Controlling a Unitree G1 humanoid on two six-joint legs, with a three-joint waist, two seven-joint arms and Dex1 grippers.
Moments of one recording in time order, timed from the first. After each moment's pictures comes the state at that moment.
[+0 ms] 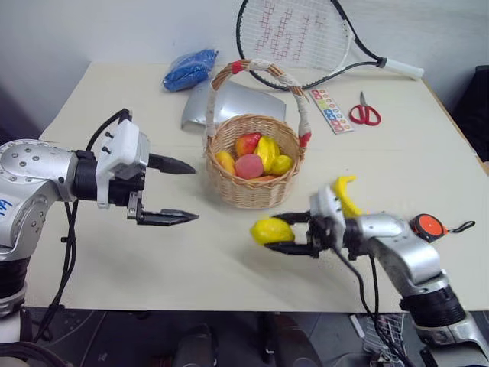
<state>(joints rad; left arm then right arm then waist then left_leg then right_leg) -0.58 1.00 0.11 -0.28 -0.60 0.64 -1.16 -0.41 -0.58 0.10 -0.26 0.52 0.49 1.08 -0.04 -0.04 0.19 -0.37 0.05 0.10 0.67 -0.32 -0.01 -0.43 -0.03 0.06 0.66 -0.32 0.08</state>
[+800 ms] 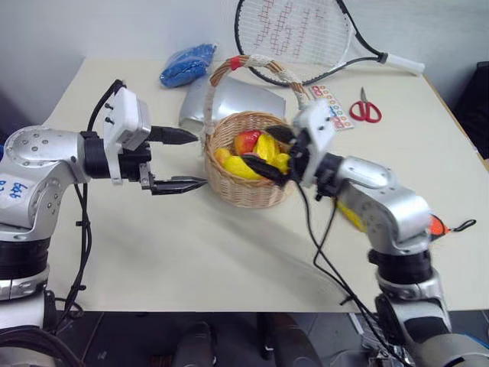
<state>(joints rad) -0.70 0.90 0.07 -0.18 -0.56 0.60 -1.09 -0.66 -0.44 0.00 -0.37 0.48 0.80 0.58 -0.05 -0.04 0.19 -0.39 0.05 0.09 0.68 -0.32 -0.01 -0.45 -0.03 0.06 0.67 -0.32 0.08</state>
